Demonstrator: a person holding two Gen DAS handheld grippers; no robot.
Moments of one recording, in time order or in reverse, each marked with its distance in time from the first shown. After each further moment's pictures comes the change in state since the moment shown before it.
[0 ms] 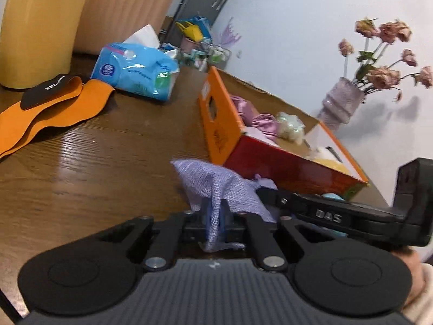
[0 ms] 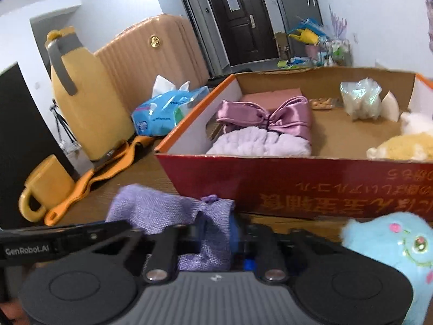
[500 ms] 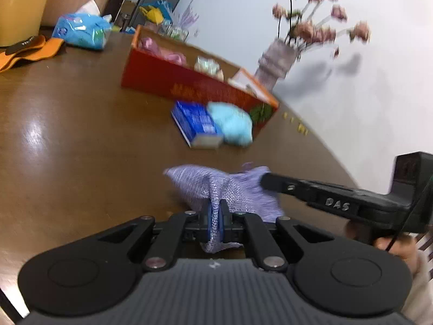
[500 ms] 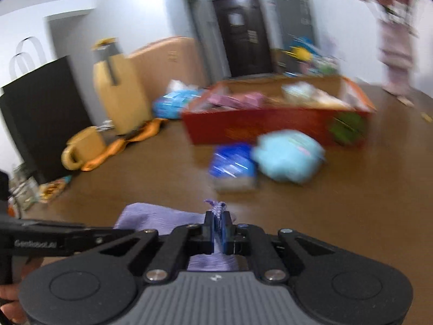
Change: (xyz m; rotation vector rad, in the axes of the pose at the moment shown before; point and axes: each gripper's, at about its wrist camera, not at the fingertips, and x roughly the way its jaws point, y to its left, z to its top) left arm -0.071 -0.112 -0.124 0.066 0.089 -0.112; right arm -0.189 -0.021 -0.114 -0.016 -0.048 -0.044
